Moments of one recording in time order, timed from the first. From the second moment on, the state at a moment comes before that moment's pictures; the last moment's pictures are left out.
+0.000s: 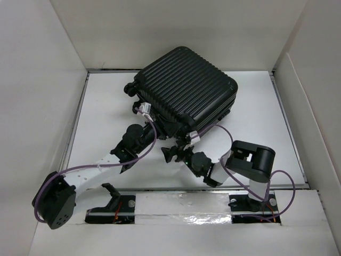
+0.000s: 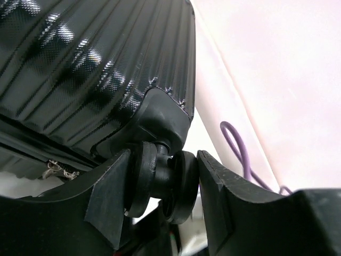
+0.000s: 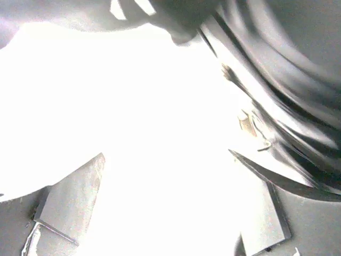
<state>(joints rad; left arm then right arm) -0.74 1.12 0.52 0.56 0.03 -0.87 1.12 1.87 0.52 1.36 0.52 0.40</state>
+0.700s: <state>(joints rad) -0.52 0.58 0.57 0.05 -0.15 -0.80 1.15 0.68 0.25 0.81 0.54 0.28</state>
